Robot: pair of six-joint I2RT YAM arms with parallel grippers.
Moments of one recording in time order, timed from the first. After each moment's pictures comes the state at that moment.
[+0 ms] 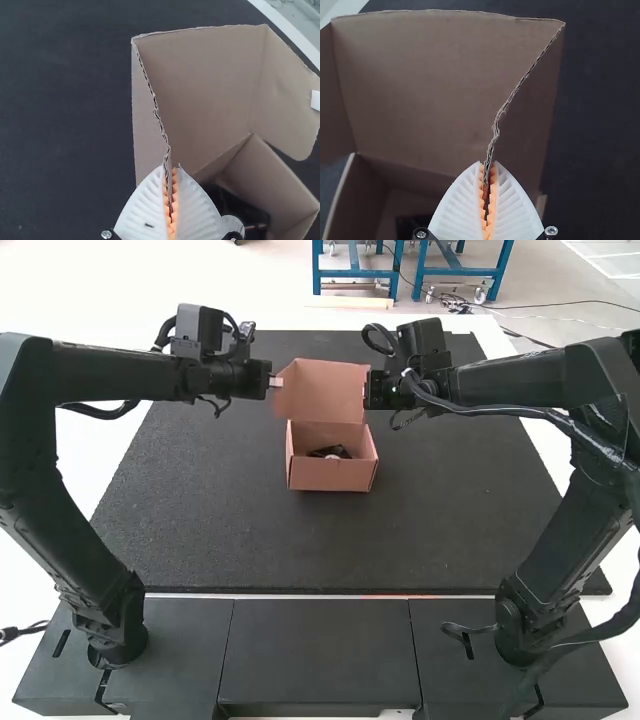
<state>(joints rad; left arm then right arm) -0.31 1.55 1.04 0.02 0.35 -0.08 0.44 1.61 1.03 0.04 -0.08 0.22</state>
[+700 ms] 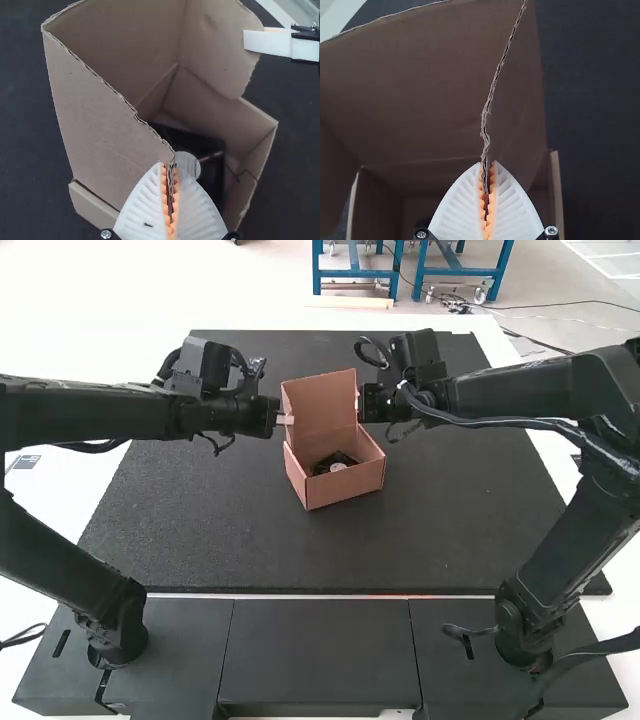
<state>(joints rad) -0.44 1.35 0.78 0.01 0.33 -0.14 0.49 1.57 0.96 0.03 -0.09 0.22</state>
